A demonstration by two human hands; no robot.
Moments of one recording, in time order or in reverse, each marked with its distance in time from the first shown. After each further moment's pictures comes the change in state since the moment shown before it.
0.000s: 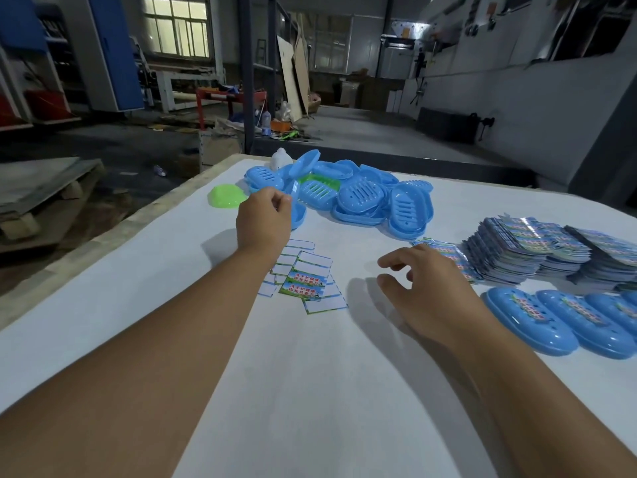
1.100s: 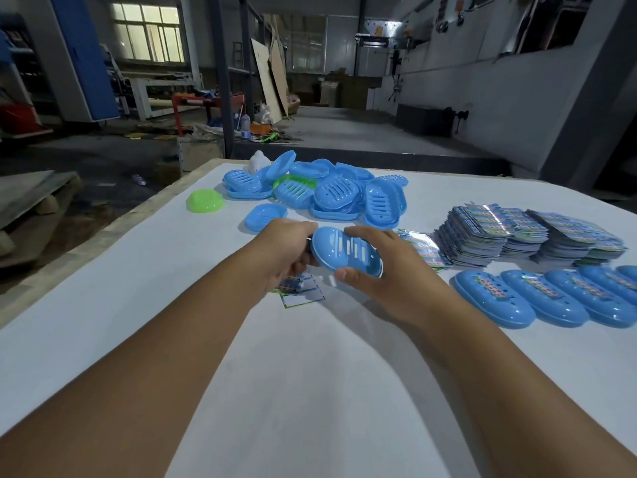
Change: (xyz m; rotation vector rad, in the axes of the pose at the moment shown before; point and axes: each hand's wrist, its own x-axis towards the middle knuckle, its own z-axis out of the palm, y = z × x) left_hand -0.062 0.076 -0.030 -0.478 -0.705 -0.495; right_hand 0.003 0.007 -0.004 0.120 -0.076 -0.104
